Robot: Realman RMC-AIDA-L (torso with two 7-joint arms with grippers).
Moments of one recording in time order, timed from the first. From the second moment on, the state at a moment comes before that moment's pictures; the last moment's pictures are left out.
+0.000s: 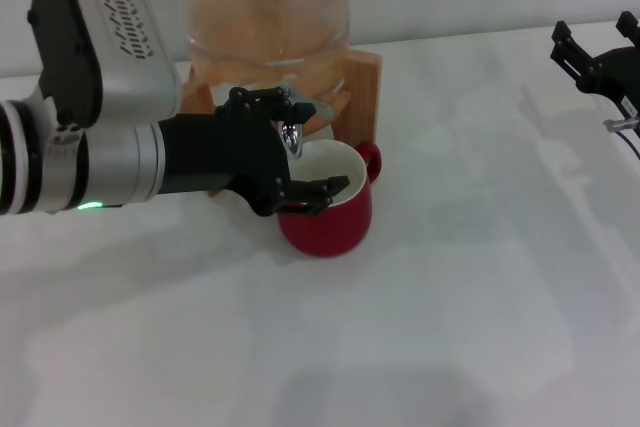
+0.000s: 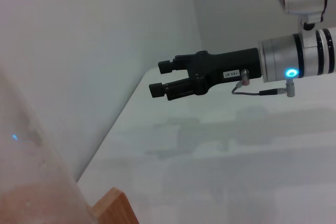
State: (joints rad) left arm -0.44 -2.08 1.57 1.44 -1.13 -1.13 1.32; right arm 0.45 2.02 -1.78 -0.22 0.40 -1.04 0.27
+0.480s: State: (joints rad) left arm -0.49 -2.08 1.57 1.40 -1.13 -1.13 1.32; right arm 0.45 2.02 -1.78 -0.22 0.41 -1.04 0.27
